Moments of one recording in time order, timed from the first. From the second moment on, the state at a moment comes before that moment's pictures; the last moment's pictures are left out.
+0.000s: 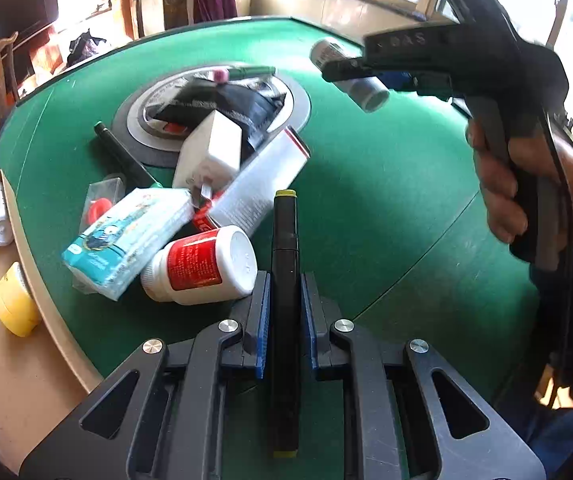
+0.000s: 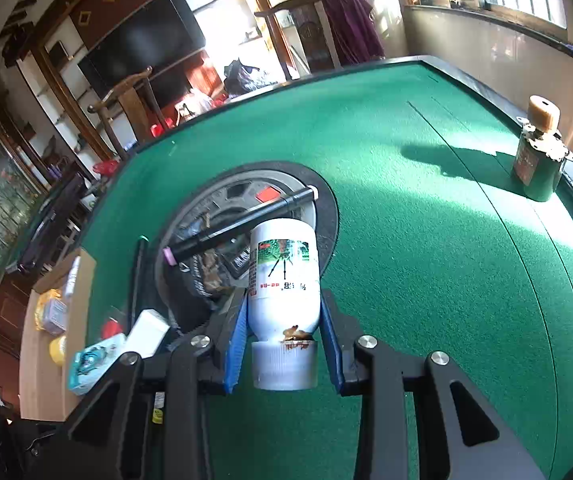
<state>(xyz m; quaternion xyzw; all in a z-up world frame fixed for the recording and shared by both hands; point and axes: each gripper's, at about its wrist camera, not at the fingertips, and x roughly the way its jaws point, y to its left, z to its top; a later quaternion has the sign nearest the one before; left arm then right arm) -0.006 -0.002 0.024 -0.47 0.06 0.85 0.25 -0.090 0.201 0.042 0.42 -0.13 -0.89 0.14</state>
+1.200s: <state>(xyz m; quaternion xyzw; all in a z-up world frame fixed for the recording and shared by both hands) 0.001 -0.007 0.013 -0.47 0.09 0.85 0.24 -0.075 0.186 0.057 0.40 -0.12 -0.90 0.16</state>
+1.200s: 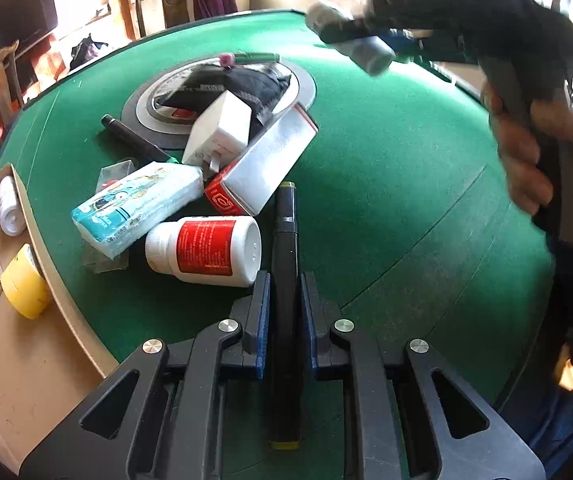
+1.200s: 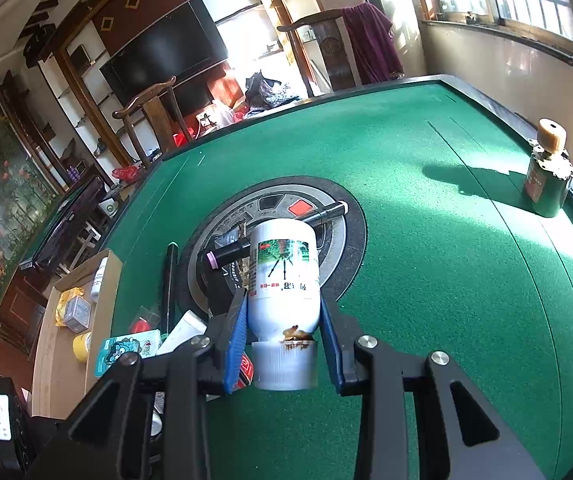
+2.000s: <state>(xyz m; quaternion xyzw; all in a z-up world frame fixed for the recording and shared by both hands) 0.001 -0.049 0.054 -0.41 -0.03 0.88 0.25 -0.066 0.170 0.060 0.39 -0.10 -0.90 0.17</state>
